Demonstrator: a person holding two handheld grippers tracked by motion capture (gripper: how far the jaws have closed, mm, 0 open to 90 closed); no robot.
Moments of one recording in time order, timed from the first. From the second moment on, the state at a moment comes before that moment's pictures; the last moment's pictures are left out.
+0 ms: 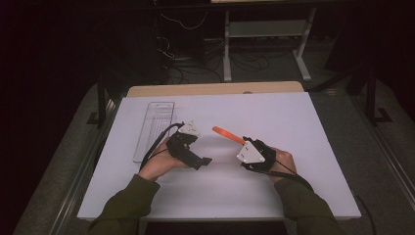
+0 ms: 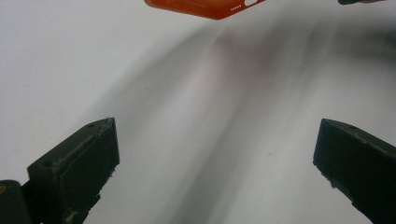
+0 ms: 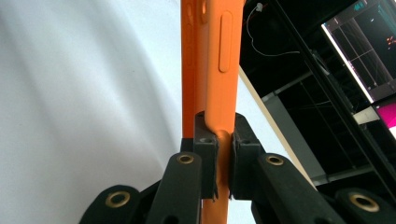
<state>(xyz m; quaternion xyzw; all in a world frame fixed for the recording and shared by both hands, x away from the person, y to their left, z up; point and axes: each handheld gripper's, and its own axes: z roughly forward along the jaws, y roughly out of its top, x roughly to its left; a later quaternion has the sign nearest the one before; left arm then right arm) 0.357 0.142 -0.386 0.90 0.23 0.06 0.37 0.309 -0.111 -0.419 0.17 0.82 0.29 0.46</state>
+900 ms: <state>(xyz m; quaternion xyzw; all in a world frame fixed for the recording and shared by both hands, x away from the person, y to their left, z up) 0.355 0.141 -0.387 0.89 0.25 0.06 0.37 0.318 -0.121 -0.412 0.26 0.81 0.35 0.38</state>
